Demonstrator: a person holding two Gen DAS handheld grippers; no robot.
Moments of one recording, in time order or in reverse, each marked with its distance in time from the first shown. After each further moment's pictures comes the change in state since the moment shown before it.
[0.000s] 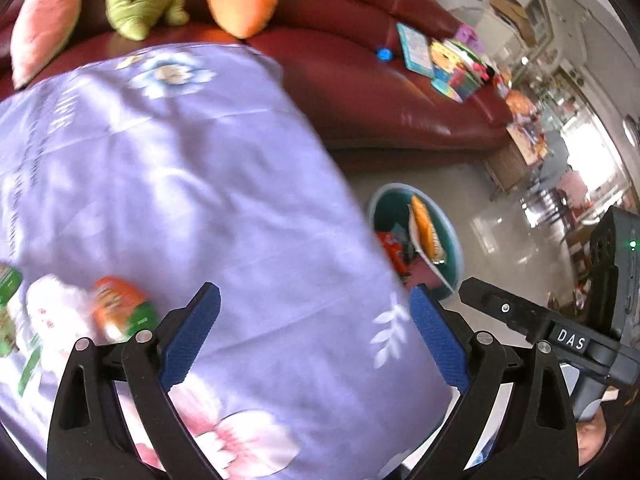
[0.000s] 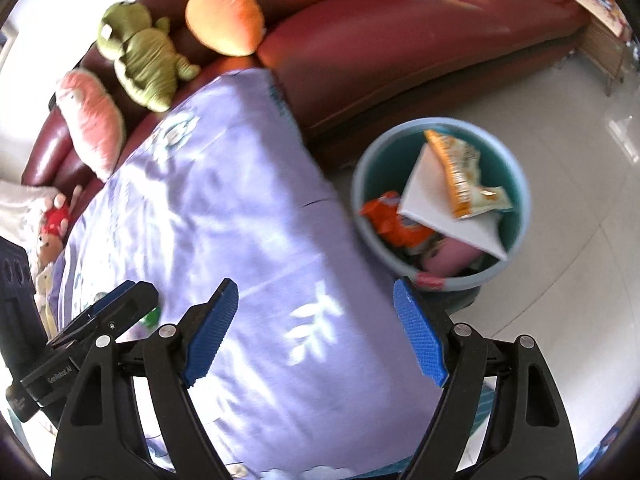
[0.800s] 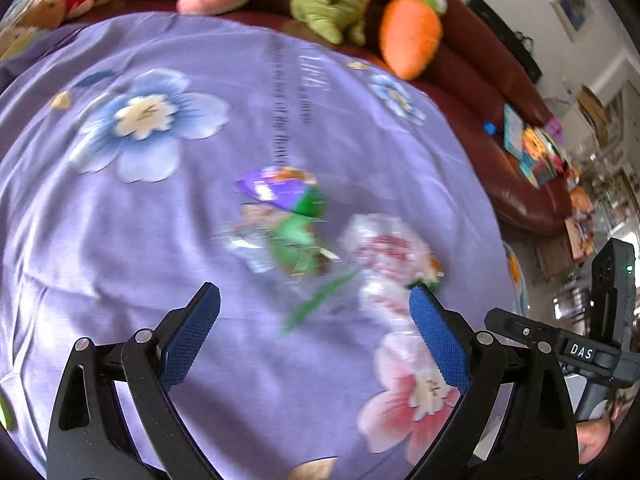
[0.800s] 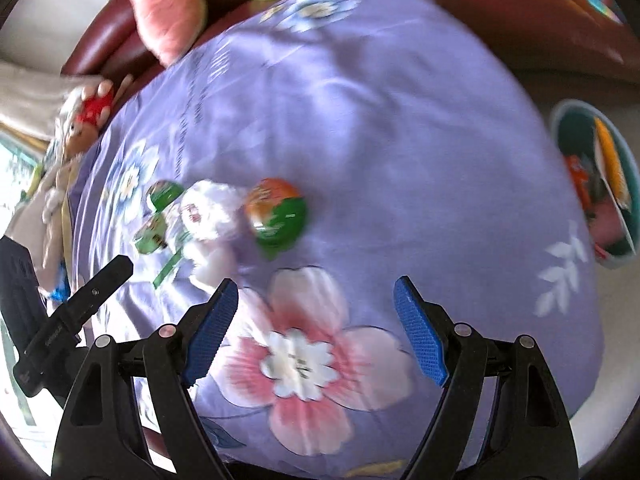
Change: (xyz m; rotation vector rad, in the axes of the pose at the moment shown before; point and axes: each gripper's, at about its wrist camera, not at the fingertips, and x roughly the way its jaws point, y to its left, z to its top) left arm -0.114 0.213 -0.082 -0.334 -0.117 0.165; right arm 0.077 0.182 -0.071 -0.263 0.228 0.098
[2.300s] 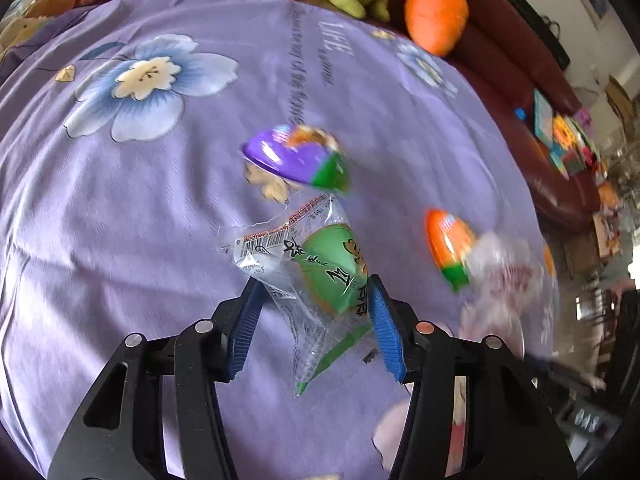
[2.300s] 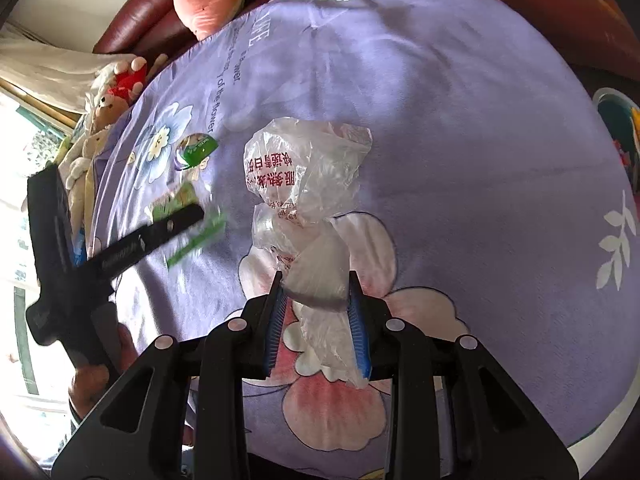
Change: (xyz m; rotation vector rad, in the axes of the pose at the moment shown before) left arm 0.039 -0.013 -0.017 0.015 0.065 0.098; right arm 0.018 -0.001 -0.034 -0.058 0.015 0.122
